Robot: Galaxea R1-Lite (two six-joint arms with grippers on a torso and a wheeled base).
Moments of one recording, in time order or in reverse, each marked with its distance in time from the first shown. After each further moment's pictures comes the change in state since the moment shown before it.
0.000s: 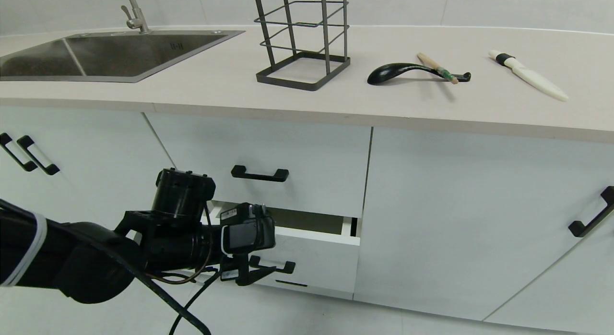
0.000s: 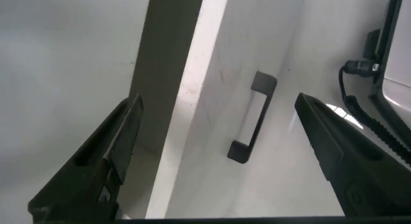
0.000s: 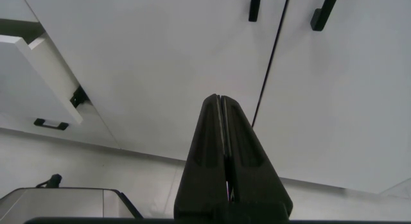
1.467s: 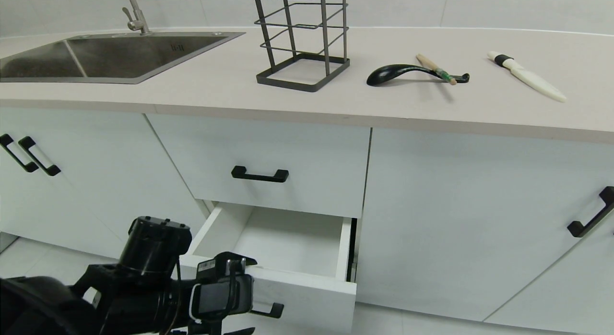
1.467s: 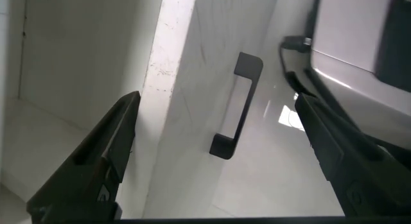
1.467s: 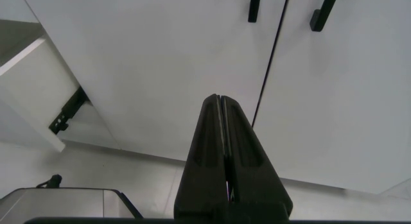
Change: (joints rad) left arm 0.000 -0.102 0.301 0.001 -0.012 0.002; right arm 0.000 0.000 0.000 0.000 0.000 0.000
